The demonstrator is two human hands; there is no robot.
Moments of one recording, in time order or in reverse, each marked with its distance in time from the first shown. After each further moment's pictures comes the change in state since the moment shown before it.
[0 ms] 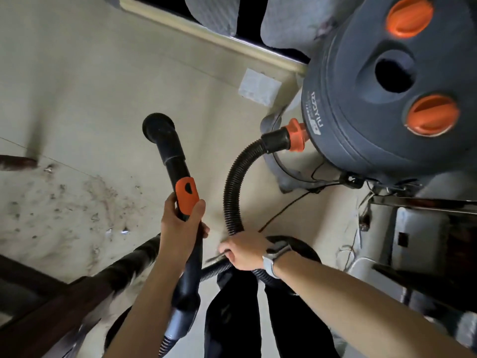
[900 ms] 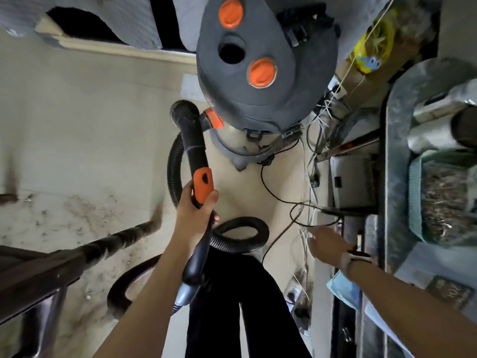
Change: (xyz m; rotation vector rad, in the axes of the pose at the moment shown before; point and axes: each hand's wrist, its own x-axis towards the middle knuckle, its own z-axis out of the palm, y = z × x) left_hand -0.163 0.020 0.089 0.125 -0.320 0.096; right_hand -0.302 0.118 0.092 0.151 0.169 0.810
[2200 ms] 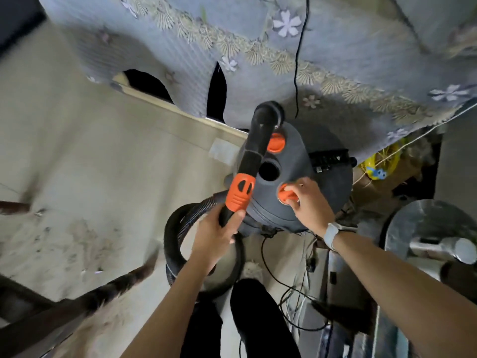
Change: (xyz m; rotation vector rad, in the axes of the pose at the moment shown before) left_hand 0.065 0.134 -0.008 0.066 0.043 0.240; right_hand 0.099 -0.129 -0.309 0.046 0.611 -0.551
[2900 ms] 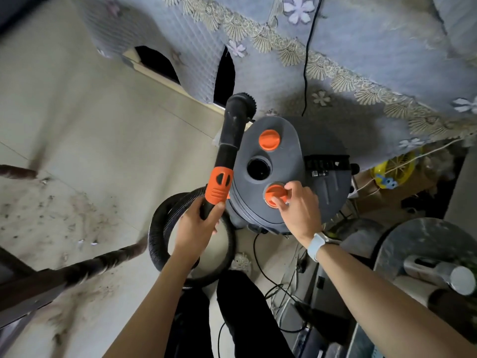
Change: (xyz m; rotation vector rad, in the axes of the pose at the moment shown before) left_hand 0.007 0.005 0.029 0.026 0.239 -0.117; right_hand 0.000 0.011 0.006 0.013 0.174 0.139
